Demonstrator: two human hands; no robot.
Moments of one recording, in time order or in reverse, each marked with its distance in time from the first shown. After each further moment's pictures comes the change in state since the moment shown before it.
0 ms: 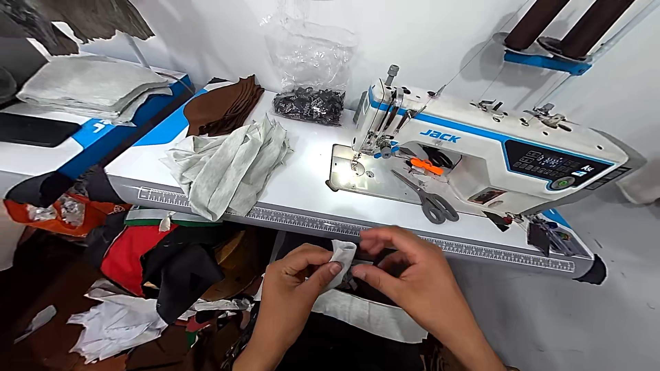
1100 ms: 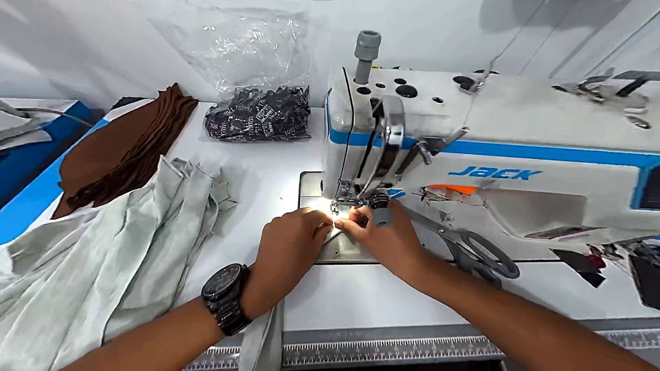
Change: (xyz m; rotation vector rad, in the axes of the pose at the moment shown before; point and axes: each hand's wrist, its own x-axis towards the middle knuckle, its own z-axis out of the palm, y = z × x) left_hand 0.245 -0.113 0.045 1.183 -0.470 0.122; right_hand 0.184 0.205 -0.006 -0.574 0.082 0.094
